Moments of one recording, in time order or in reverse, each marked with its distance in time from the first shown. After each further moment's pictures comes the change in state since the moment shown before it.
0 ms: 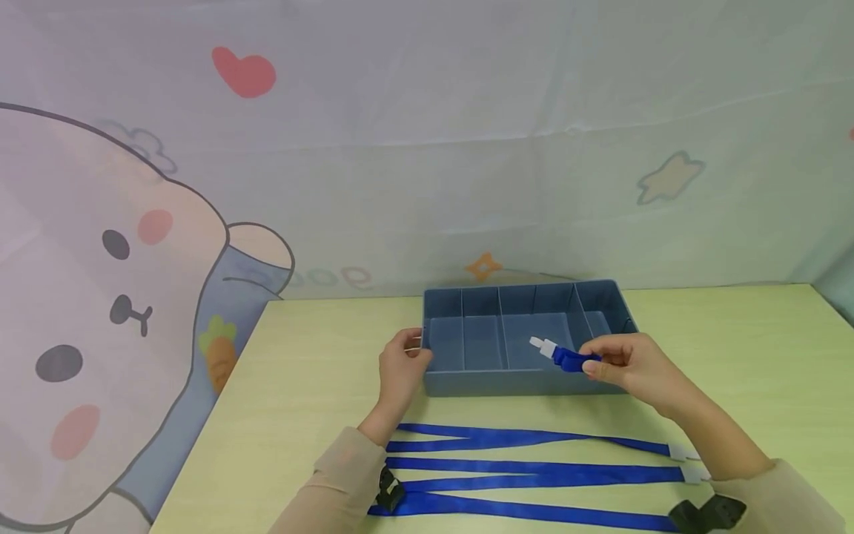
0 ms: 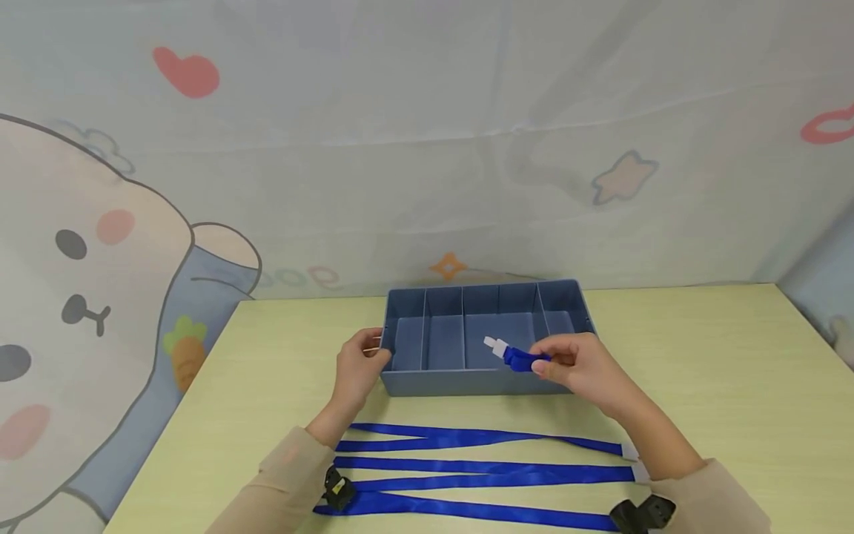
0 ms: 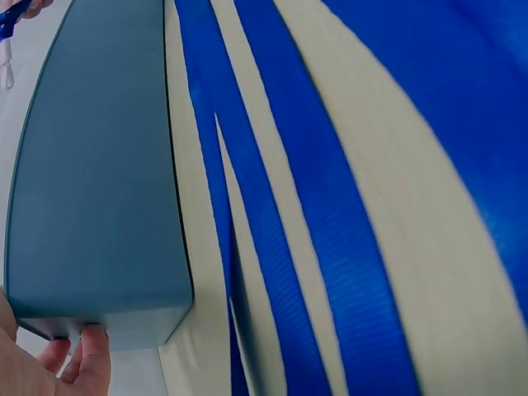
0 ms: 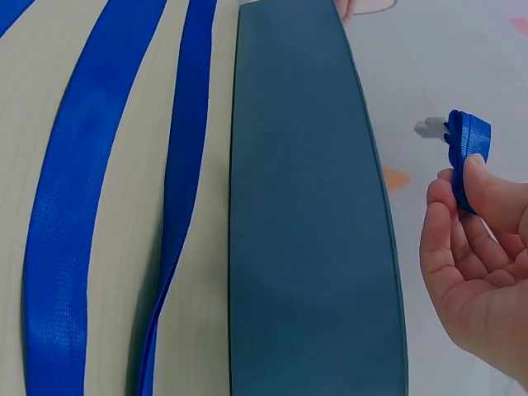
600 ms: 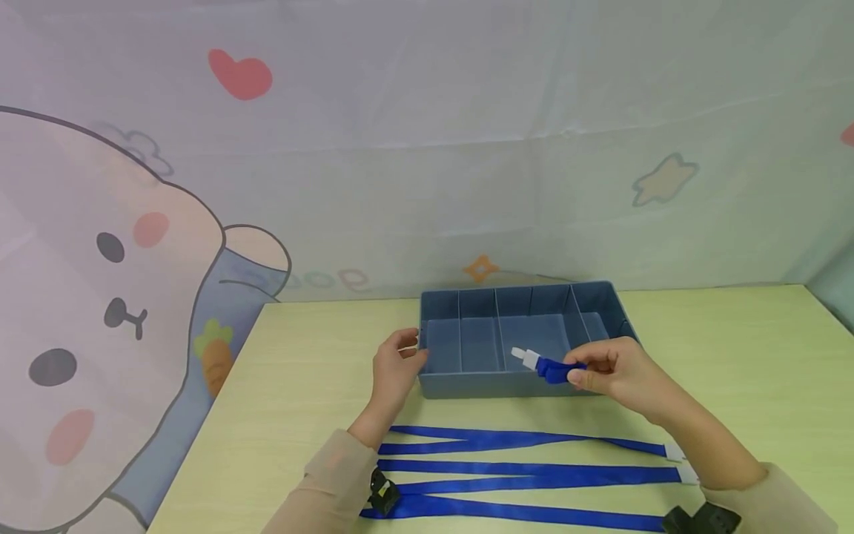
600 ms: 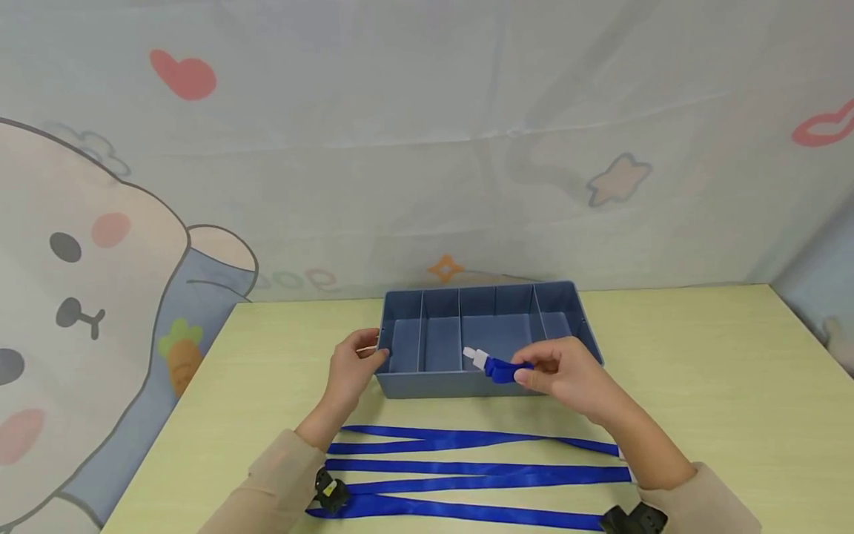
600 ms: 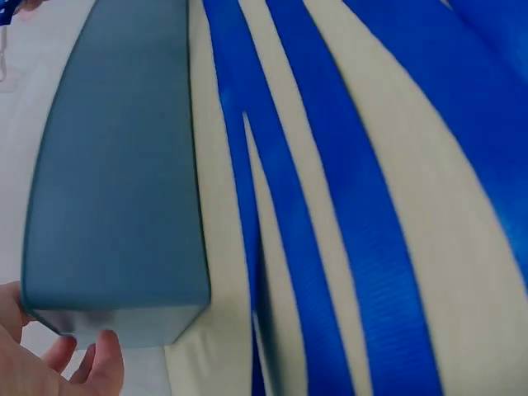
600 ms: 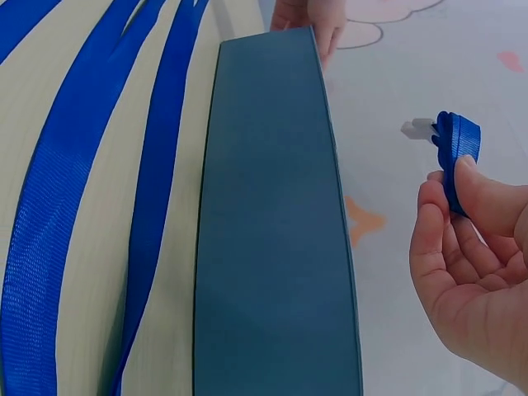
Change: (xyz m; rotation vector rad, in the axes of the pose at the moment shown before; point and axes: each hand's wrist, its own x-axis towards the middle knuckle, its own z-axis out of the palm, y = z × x) left_hand -0.001 0.004 -0.008 -0.081 -0.078 -0.032; right_hand -0.004 -0.023 0.011 0.009 -0.057 -0.020
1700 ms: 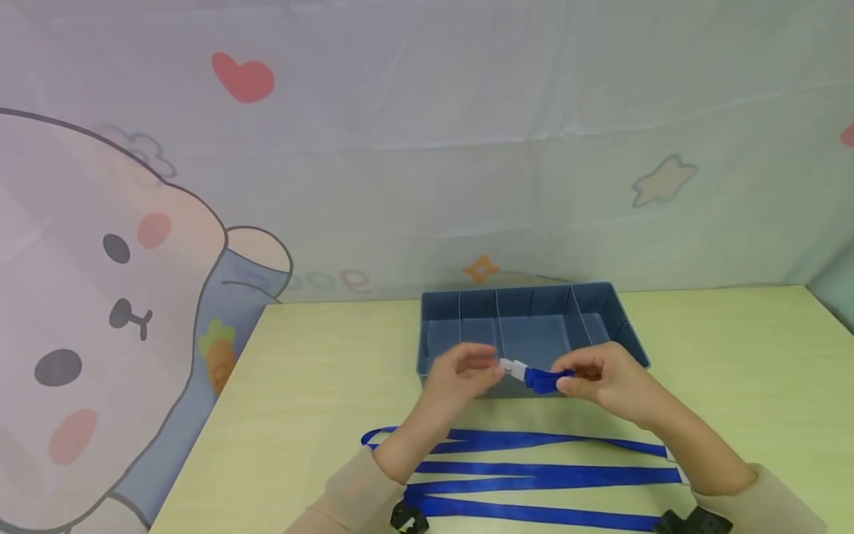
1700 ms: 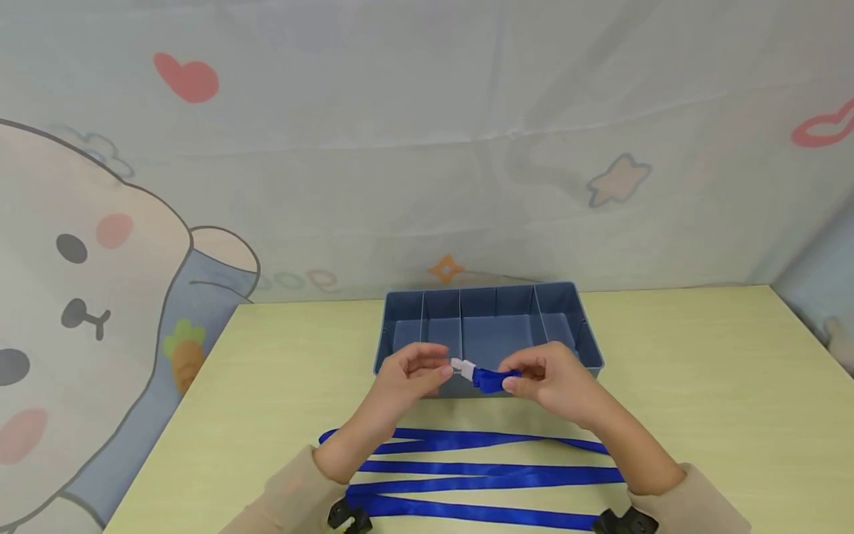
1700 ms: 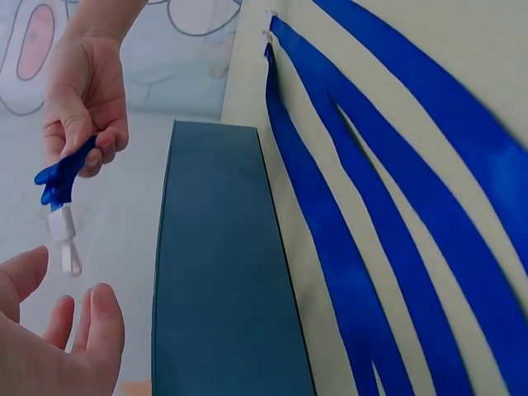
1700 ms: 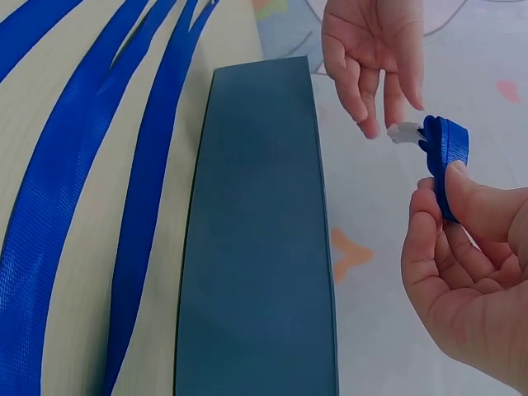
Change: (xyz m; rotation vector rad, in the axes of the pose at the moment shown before) left_hand -0.050 0.058 0.029 -0.221 -0.444 -0.011; right_hand 0.002 -0.009 0.012 -0.024 -0.044 -0.018
